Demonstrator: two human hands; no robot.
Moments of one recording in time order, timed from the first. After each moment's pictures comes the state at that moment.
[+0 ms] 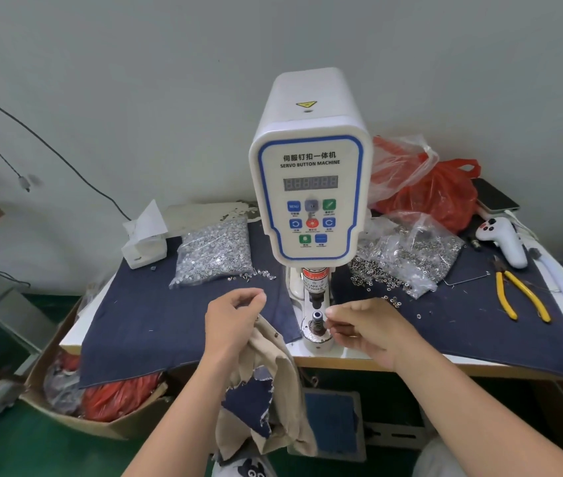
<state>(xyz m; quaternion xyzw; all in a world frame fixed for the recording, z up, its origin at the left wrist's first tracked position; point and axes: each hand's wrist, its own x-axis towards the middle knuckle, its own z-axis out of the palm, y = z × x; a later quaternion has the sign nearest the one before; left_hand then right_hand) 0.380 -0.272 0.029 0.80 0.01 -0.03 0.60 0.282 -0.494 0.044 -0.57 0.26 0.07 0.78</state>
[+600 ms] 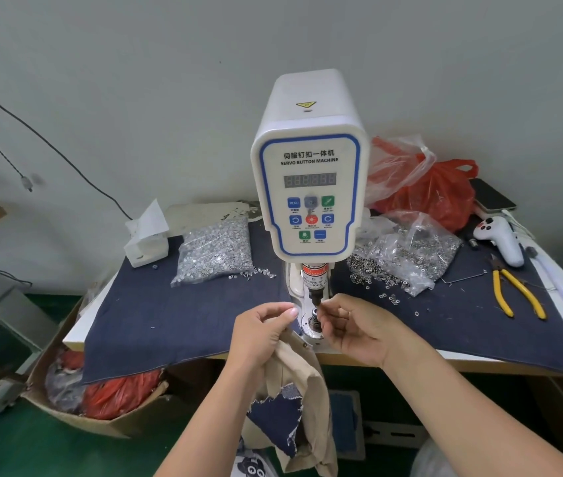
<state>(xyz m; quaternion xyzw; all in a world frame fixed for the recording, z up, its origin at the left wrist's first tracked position) 0.341 -0.295 0.024 0.74 -0.01 -0.14 0.66 0.285 -0.477 0.053 -0.33 0.30 0.13 0.89</state>
